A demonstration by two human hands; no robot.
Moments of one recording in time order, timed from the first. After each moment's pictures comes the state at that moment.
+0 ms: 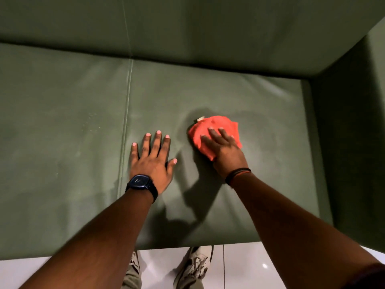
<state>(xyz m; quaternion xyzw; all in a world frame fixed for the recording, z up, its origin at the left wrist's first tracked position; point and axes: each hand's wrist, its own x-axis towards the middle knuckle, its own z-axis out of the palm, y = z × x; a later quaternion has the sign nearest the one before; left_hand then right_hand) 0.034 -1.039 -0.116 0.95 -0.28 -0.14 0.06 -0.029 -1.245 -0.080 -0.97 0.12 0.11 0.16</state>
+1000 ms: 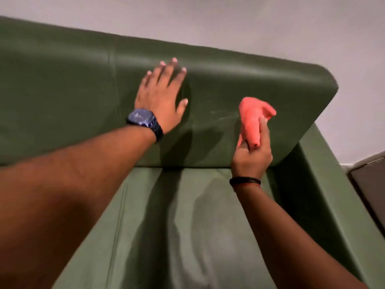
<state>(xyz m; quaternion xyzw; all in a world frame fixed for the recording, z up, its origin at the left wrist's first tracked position) 0.287 -1.208 0.179 0.88 -0.38 0.19 0.19 0.116 -1.329 0.148 -0.71 0.36 -0.47 0.37</state>
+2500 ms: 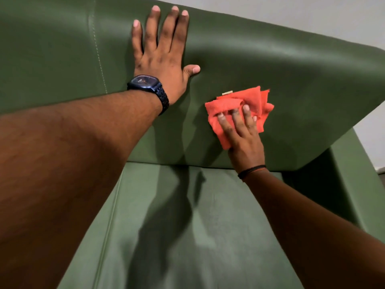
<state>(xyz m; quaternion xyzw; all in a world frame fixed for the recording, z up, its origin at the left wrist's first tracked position) 0.348 -1.252 0.147 0.91 -0.29 0.27 0.13 0.175 -1.405 0.057 -0.96 0.02 -0.26 0.06</state>
